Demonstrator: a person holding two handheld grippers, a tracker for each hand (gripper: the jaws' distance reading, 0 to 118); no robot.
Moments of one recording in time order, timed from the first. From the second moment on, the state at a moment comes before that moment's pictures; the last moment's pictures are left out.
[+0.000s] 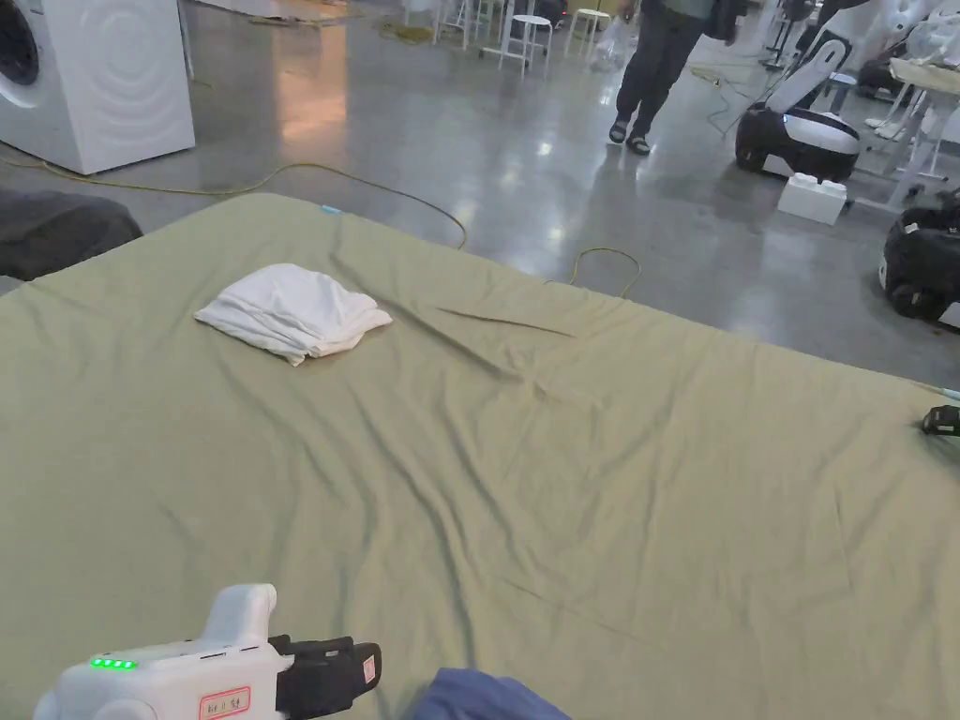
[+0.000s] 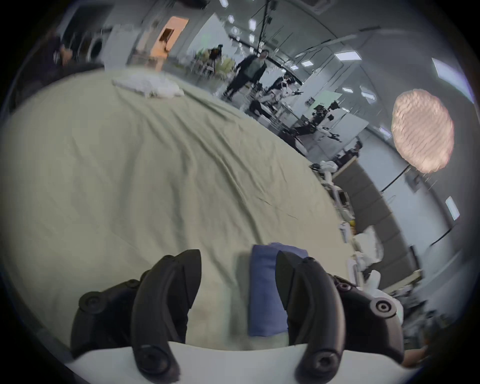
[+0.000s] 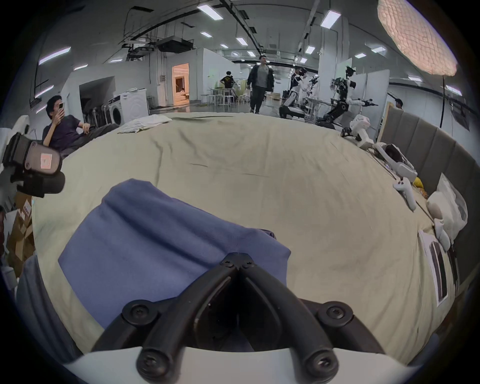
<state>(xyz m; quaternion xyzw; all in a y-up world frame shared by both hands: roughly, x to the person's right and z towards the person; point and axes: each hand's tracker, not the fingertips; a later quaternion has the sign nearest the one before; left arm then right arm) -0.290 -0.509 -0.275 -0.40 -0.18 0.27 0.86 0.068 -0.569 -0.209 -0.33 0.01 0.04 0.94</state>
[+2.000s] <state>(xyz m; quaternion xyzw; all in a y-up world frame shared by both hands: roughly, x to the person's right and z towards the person) -0.567 -0.428 -0.345 -0.54 -0.13 0.33 0.77 0.214 -0.372 -0.260 -0.13 -0.11 0.00 0.99</state>
